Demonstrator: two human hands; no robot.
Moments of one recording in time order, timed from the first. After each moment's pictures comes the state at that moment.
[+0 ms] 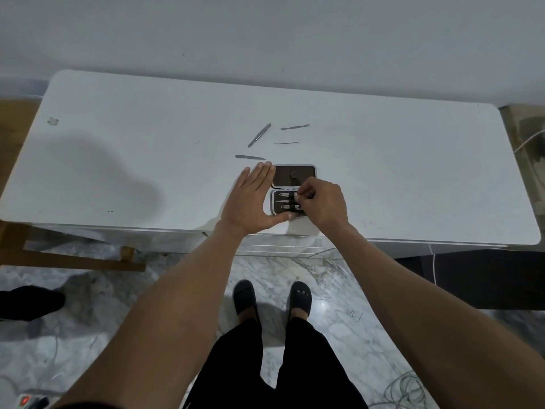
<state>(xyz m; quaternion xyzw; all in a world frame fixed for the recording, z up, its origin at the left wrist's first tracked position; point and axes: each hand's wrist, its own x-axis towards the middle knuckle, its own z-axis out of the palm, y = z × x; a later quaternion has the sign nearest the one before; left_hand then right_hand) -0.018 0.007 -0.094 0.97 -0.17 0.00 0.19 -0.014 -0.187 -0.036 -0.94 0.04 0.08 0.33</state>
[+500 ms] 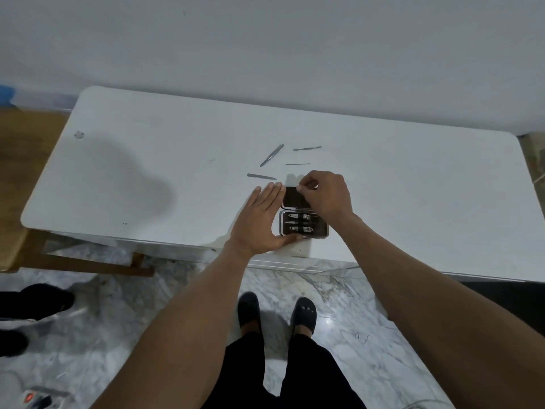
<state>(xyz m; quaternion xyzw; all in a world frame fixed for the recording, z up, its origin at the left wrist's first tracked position) -0.018 0.006 -0.097 0.96 -0.17 0.01 0.22 0.046 -0.173 -0.012 -0.94 0.01 0.08 0.34</state>
